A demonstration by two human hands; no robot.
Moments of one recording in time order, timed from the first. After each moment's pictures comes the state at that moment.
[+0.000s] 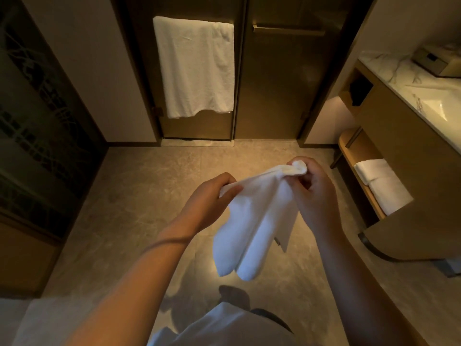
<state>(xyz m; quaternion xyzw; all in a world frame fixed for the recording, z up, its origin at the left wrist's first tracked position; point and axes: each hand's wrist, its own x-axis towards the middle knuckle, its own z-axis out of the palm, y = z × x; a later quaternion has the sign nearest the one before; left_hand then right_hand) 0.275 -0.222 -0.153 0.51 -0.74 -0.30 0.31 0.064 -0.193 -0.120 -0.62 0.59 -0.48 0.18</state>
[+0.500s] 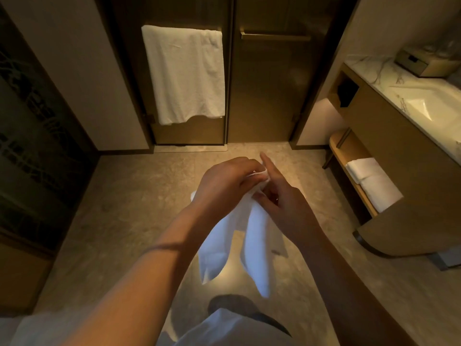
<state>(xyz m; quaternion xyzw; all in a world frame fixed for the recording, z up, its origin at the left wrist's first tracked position) 0.234 -0.227 -0.090 0.41 -0.84 -0.17 0.32 0.074 -0.191 -0.136 -0.72 0.54 -0.37 0.23</state>
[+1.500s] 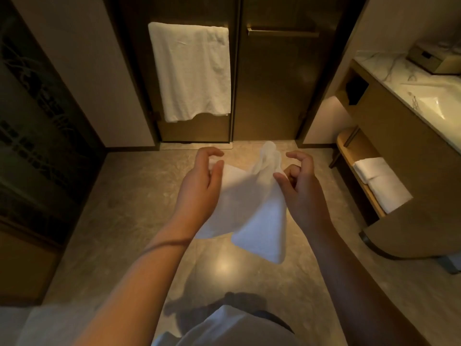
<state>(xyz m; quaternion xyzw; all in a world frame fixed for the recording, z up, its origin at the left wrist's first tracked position) 0.266 -0.215 -0.115 0.55 -0.66 -0.27 0.44 0.060 -0.211 -0.136 -0.63 0.60 -0.46 0.18</state>
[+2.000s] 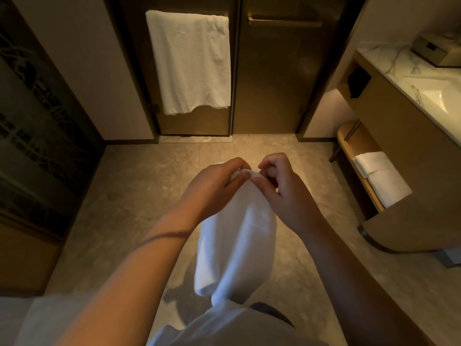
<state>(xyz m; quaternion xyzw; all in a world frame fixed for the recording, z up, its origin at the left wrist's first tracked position) 0.257 -0.222 -0.109 0.50 -0.79 -0.27 0.26 0.081 -0.192 -0.117 -0.74 0.48 -0.41 0.23</state>
